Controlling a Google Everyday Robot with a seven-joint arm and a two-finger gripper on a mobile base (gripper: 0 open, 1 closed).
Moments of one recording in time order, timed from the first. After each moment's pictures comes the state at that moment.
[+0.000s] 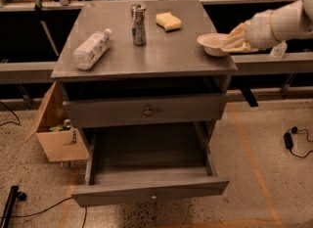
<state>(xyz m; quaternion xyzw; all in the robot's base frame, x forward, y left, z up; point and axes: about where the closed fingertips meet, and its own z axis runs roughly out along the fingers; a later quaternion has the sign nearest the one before) 0.718 -0.234 0.895 -0.71 0.55 -0.06 0.44</state>
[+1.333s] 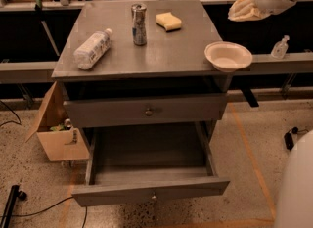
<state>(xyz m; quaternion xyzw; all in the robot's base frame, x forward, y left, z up) 0.726 -0.236 0.981 -0.72 0.56 -0.09 0.40</state>
